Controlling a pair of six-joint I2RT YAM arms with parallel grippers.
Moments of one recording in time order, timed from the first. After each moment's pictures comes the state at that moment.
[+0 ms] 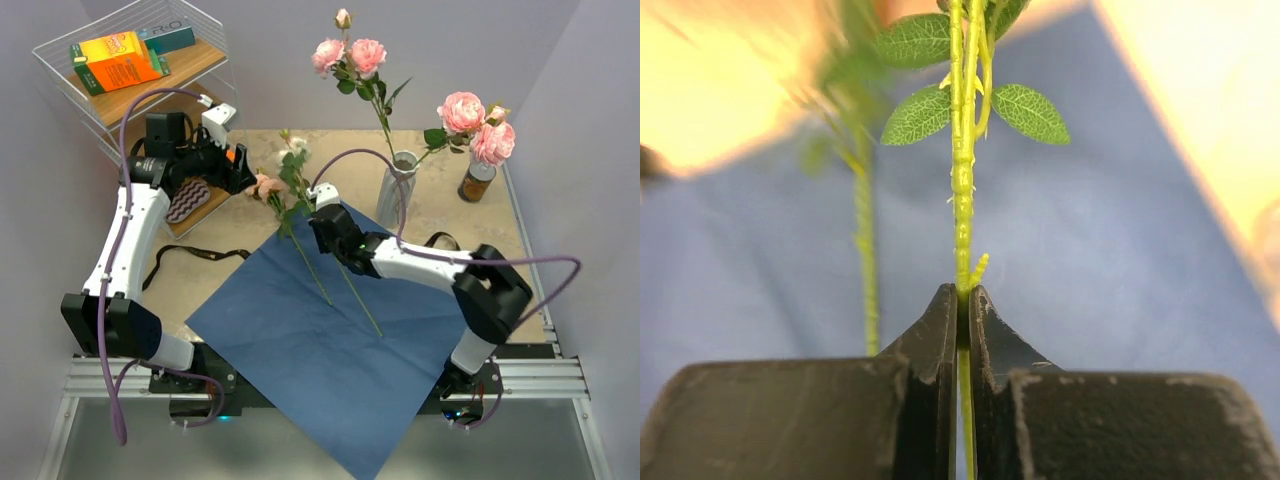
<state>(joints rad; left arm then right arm) -0.08 1.46 1.55 -0.73 0.58 0.24 0.87 1.72 1.09 -0.01 0.40 0.26</state>
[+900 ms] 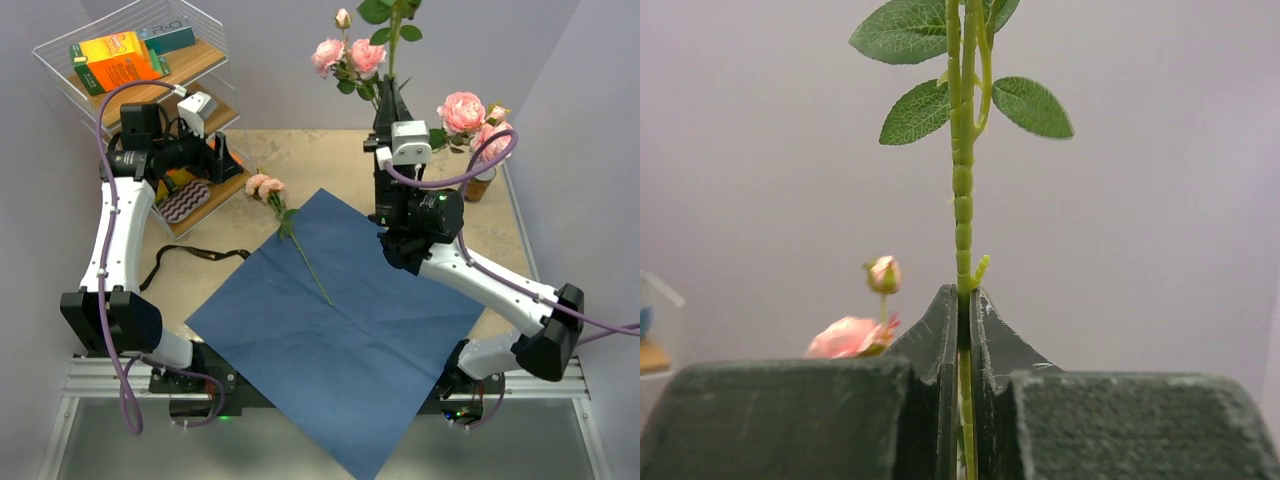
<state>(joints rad) 0.04 1.49 1.62 -0.73 0.70 0.20 0.94 1.34 1.30 1.00 0.54 -0.78</state>
